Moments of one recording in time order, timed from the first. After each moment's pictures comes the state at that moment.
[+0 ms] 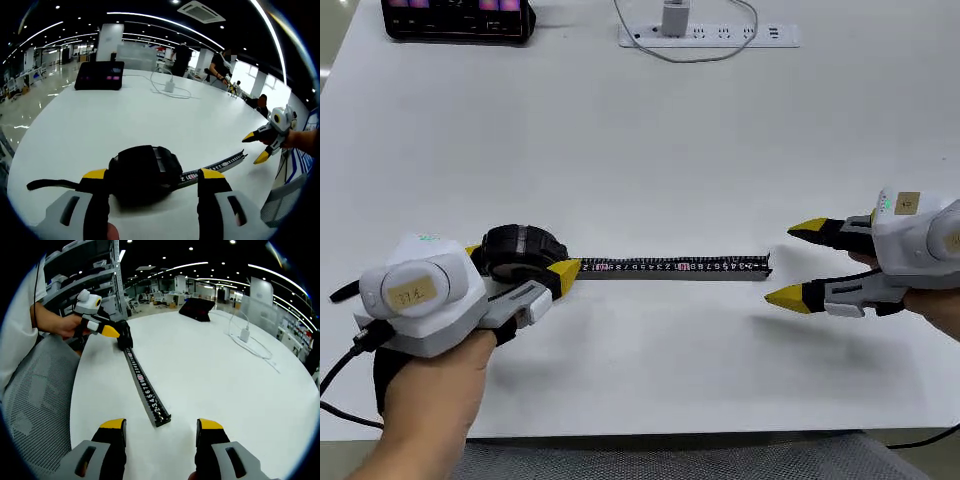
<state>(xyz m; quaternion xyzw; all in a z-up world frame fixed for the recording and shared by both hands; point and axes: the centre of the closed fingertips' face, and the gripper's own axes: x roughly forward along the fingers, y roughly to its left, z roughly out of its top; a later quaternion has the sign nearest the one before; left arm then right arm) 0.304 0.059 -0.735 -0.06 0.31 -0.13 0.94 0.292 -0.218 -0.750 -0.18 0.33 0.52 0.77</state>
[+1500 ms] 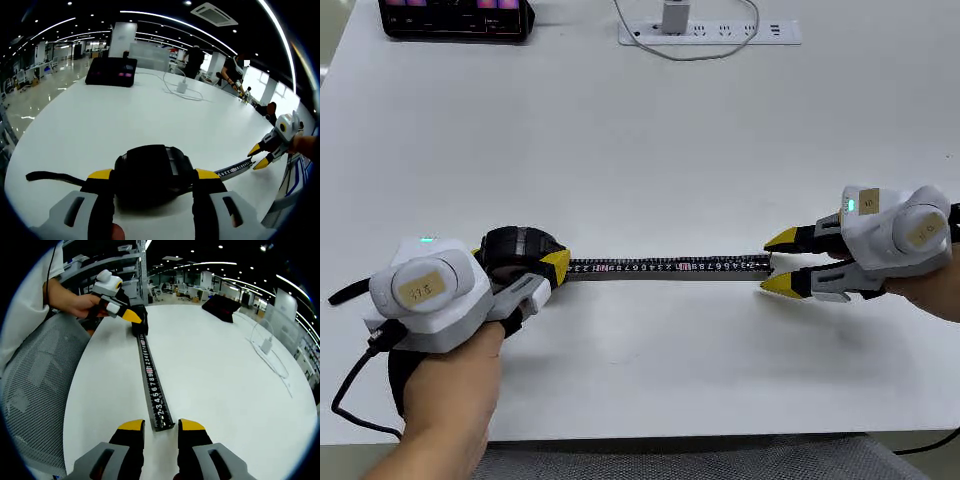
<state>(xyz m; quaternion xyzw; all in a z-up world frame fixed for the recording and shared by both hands) 0.310 0.067 -0.743 -0.08 0.31 -0.08 0.94 0.295 -0.203 -0.765 -0.26 0.32 0.58 0.70</state>
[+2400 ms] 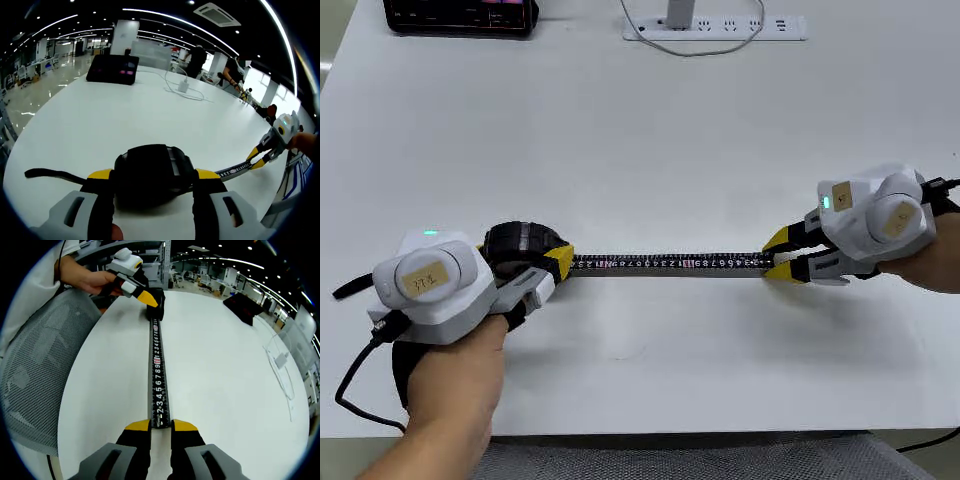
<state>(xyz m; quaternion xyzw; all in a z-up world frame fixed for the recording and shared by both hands) 0.310 0.068 -0.745 -0.09 0.32 -0.07 0.94 0.295 -0.204 -0.776 -0.35 0.33 0.61 0.63</state>
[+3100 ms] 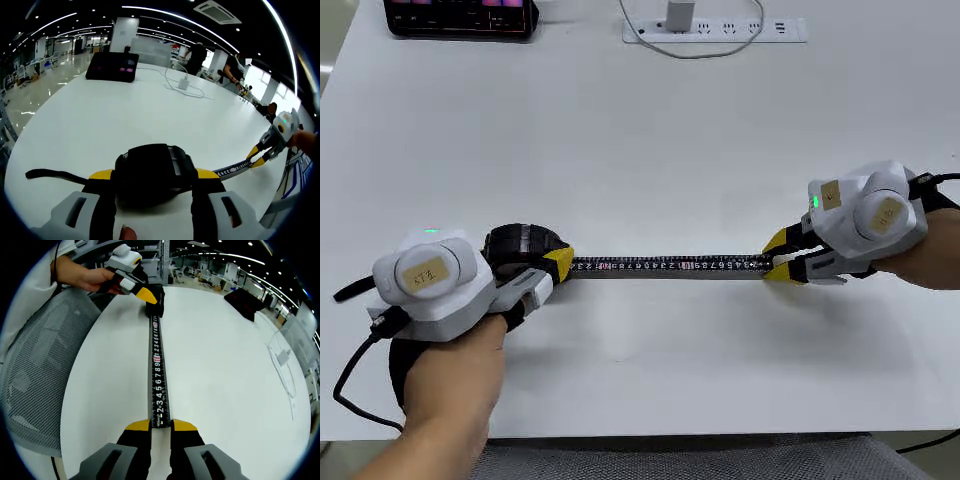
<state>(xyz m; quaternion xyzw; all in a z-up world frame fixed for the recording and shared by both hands) 0.309 0.068 -0.745 -0.09 0.33 -0.08 0.94 0.294 -0.204 -0.776 -0.35 0.35 0.61 0.62</state>
